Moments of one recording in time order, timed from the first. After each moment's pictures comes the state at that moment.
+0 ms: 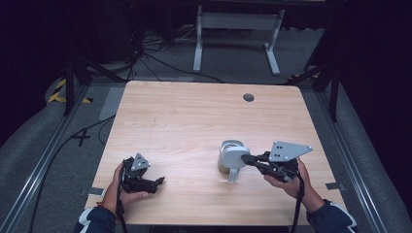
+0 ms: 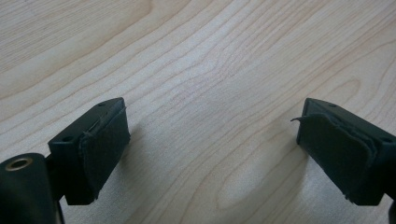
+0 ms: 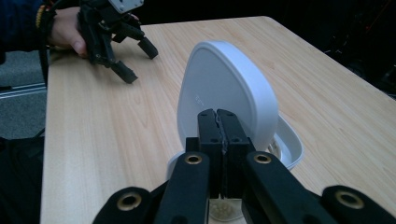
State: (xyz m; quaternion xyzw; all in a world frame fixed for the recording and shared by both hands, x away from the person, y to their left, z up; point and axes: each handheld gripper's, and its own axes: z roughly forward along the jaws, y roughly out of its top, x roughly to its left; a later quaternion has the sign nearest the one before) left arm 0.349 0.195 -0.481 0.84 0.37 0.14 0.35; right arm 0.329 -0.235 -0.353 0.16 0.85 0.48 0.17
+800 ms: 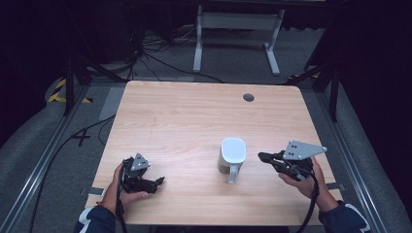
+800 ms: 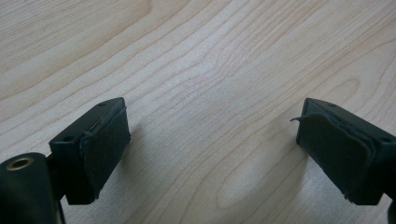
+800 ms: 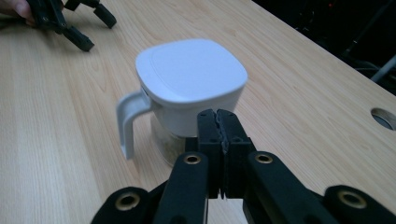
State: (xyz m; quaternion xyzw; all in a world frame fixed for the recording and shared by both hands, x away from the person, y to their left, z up) left arm 0.349 0.195 -0.481 0.85 0.37 0.14 0.35; right arm 0.333 -0.280 -0.364 0.20 0.85 0.44 0.21
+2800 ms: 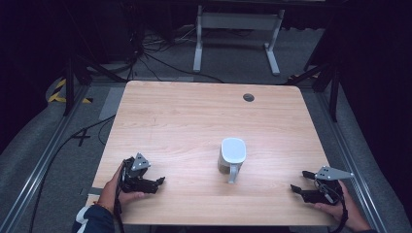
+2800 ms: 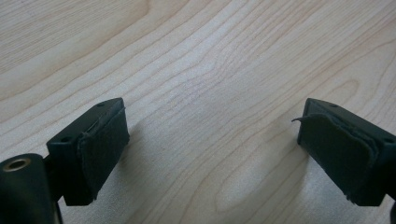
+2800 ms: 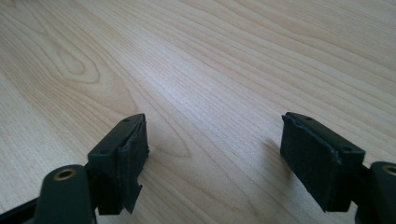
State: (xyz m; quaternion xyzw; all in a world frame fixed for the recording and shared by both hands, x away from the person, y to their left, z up) left arm 0.351 0.194 -0.481 0.85 0.37 0.15 0.35; right arm 0.305 -0.403 -0.468 0.39 0.83 0.36 0.19
